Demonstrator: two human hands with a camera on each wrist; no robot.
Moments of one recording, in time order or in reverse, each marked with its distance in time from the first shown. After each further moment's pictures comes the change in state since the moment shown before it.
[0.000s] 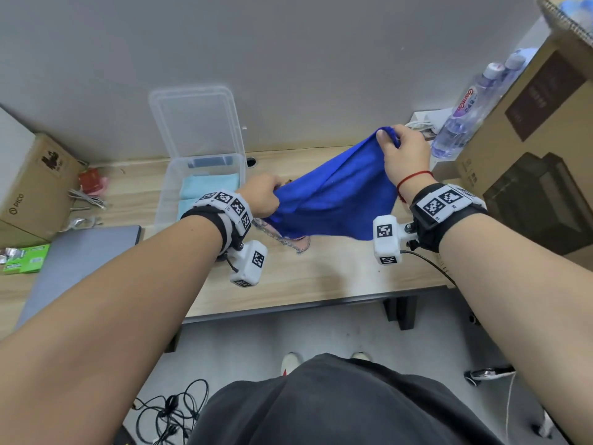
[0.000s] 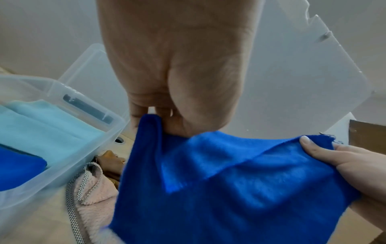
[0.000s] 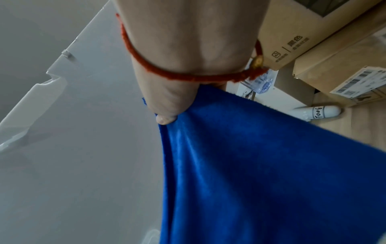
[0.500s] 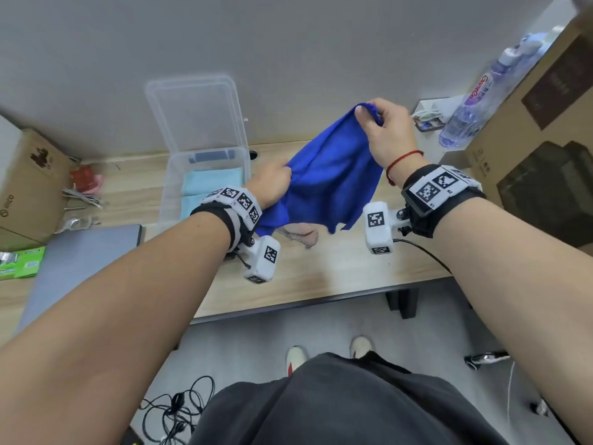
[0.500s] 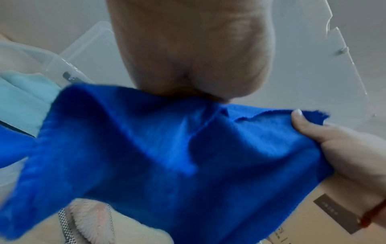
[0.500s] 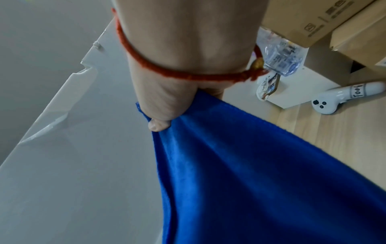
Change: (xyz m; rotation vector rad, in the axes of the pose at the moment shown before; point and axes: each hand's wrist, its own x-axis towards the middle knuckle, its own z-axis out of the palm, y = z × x) left_hand 0.021 -0.019 0.001 -0.412 0.104 -0.031; right_hand 0.000 -0.061 0.034 0.178 -0.047 -0.061
